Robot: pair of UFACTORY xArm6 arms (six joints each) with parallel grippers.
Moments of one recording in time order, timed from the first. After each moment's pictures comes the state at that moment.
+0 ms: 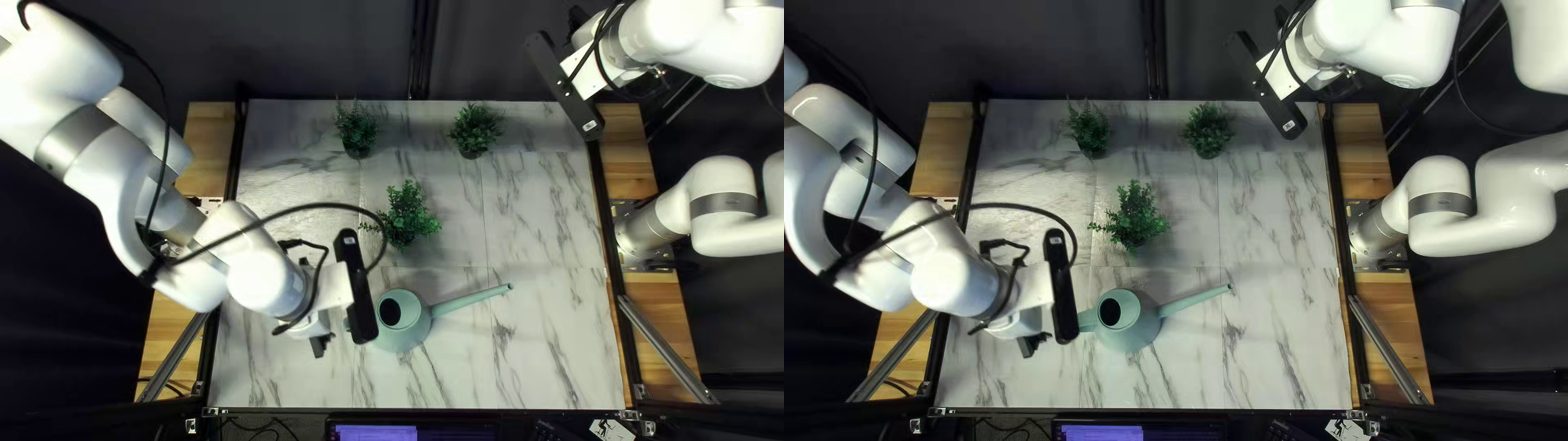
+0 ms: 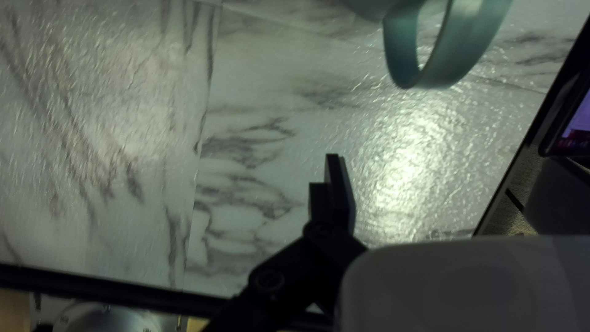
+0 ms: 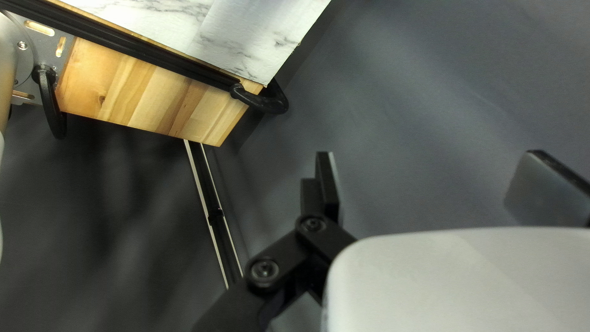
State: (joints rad) left arm -0.56 -0.20 -0.78 0.07 0.84 -0.77; right arm -0.15 -0.63 -0.94 -0.55 1.58 -0.79
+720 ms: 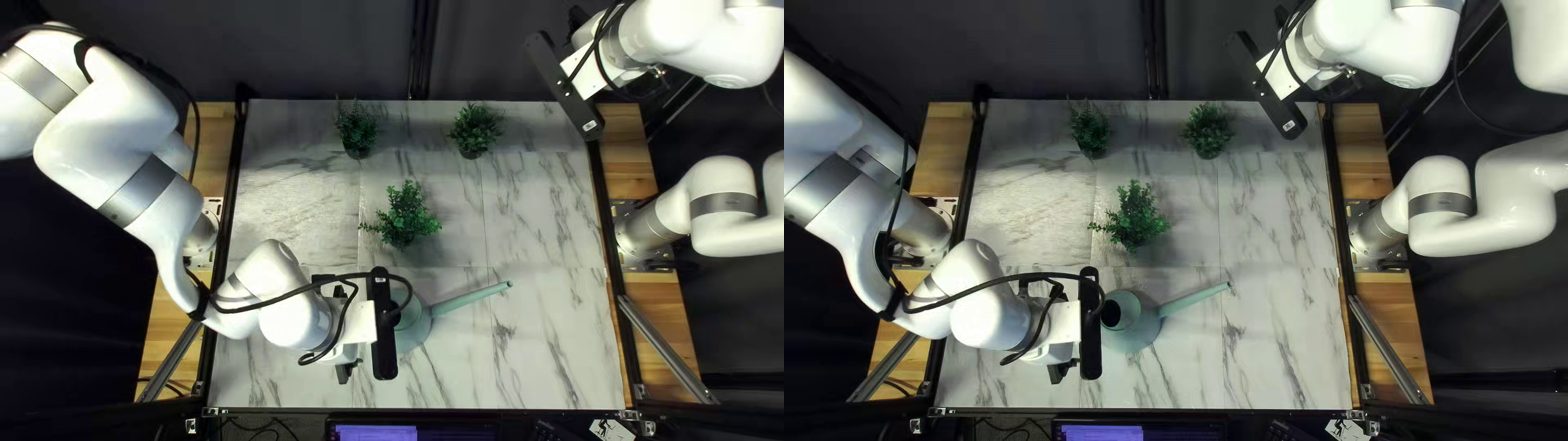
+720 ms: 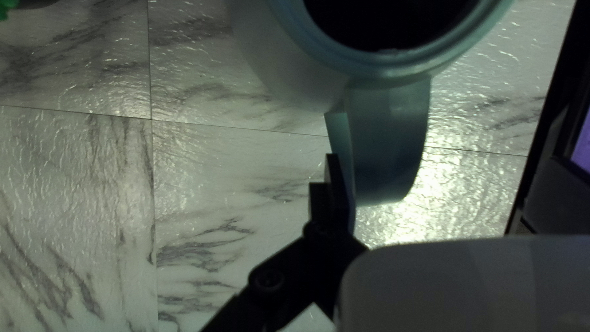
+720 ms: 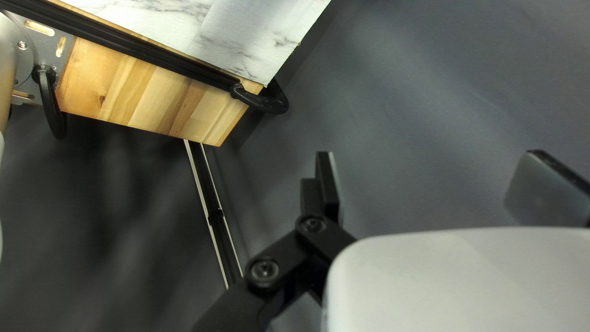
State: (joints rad) left arm -0.59 -0.03 -0.81 0.21 0.67 -0.85; right arm -0.15 -0.63 -0.94 -0.55 1.58 -0.79
